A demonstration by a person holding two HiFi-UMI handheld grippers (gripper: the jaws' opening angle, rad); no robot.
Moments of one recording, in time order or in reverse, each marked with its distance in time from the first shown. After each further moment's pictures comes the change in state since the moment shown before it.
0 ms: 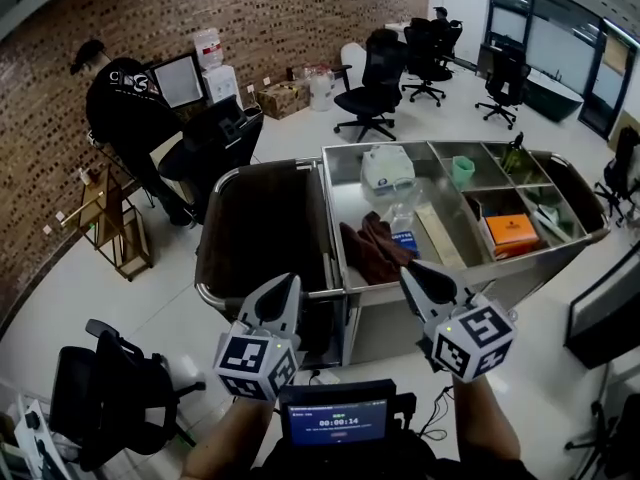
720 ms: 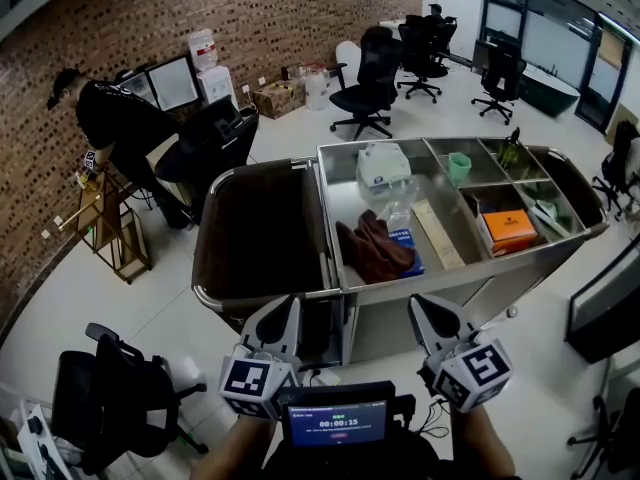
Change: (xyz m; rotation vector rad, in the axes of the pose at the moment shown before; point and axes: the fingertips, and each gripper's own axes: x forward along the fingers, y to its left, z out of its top) left arm -0.017 -0.012 -0.028 0.000 0.002 -0.008; right arm -0.042 0.005 -0.038 0.045 -0.042 -0.054
